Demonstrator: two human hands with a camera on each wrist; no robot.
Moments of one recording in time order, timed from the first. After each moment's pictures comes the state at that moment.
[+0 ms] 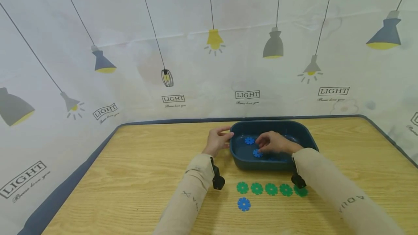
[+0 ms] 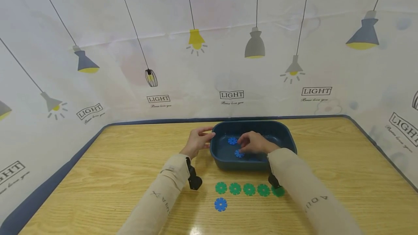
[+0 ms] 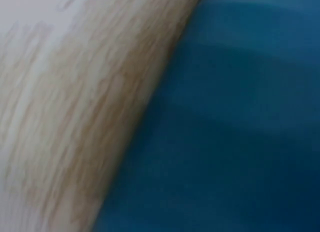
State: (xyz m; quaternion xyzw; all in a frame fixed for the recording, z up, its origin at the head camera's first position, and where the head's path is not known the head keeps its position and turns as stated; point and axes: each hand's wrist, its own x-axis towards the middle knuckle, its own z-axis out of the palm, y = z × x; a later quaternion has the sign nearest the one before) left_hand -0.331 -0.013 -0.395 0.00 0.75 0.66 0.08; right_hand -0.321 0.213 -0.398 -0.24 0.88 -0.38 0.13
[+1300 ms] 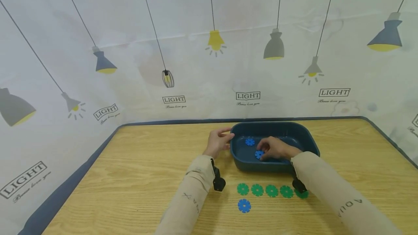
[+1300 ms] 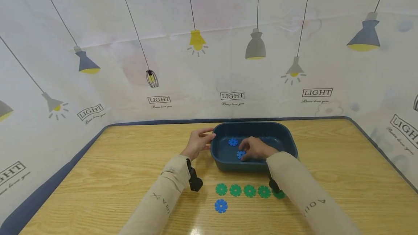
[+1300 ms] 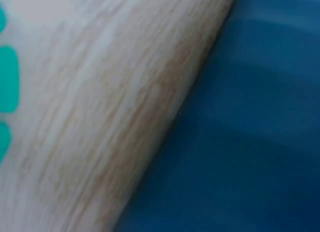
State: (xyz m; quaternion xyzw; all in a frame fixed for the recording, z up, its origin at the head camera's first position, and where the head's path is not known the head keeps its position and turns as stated) left_hand -0.331 -0.012 -0.397 0.00 0.75 0.66 0.07; right_hand -0.316 0.208 -0.405 -0.21 0.90 -0.34 0.14
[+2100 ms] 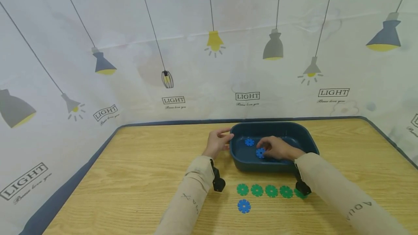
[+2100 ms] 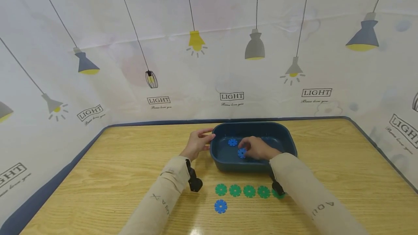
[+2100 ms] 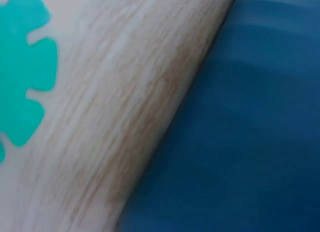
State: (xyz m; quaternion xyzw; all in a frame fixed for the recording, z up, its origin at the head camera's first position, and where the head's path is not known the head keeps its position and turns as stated) left_hand -0.332 -0.012 -0.399 0.00 0.75 0.66 0.07; right_hand -0.308 0.213 -0.400 -0.26 0.90 -0.33 0.09
